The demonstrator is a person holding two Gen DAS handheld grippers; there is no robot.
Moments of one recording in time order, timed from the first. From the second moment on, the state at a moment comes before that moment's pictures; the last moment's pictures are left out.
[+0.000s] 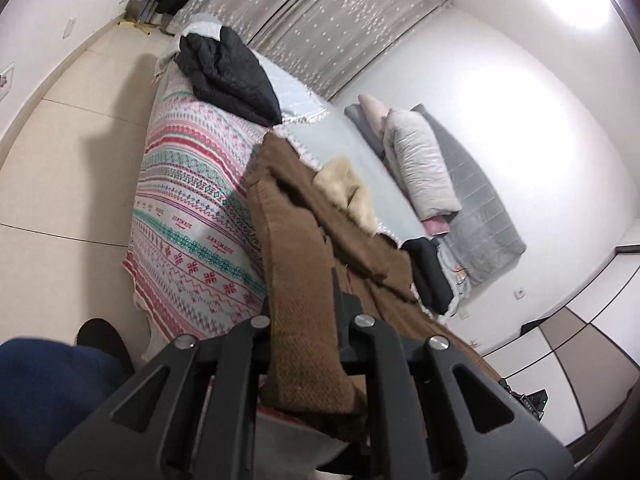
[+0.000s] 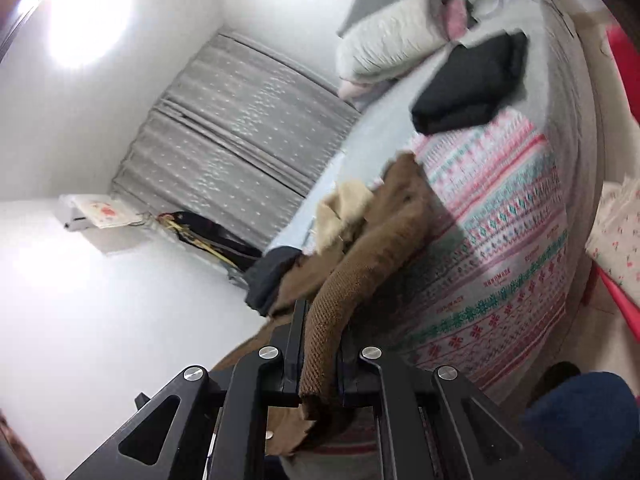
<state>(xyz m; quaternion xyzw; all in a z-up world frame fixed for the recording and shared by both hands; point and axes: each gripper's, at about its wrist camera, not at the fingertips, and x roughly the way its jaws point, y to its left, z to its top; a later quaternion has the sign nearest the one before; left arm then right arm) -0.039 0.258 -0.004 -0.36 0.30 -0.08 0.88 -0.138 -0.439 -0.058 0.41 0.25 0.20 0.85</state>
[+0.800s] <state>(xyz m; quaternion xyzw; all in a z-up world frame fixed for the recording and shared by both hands) 0.029 0.264 0.032 -0.40 0.26 -0.08 0.88 -0.100 -0.440 -0.016 0.42 0.19 0.19 0.87</state>
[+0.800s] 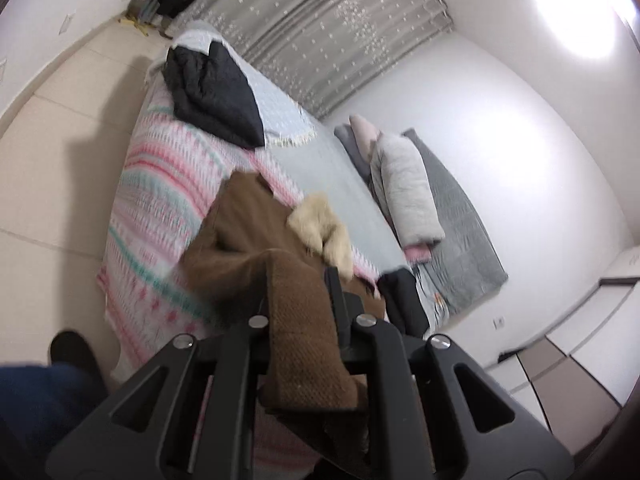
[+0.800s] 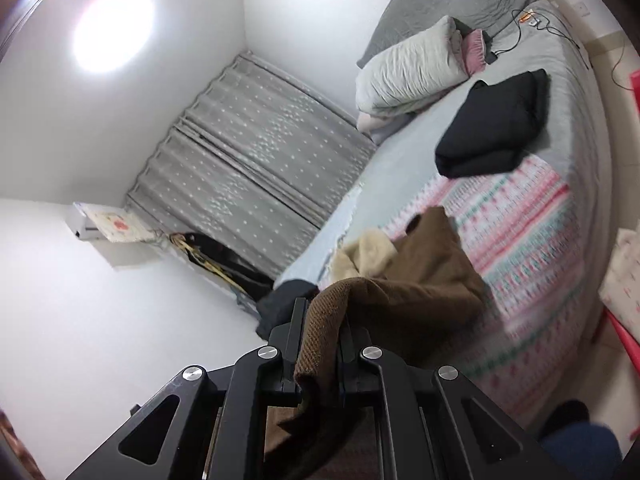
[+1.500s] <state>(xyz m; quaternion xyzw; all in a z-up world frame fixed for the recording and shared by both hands) 0.399 0.225 -0.006 -0.29 0.38 0.09 0.87 0.292 -0.463 -0.041 0.48 0.28 0.07 0.83</state>
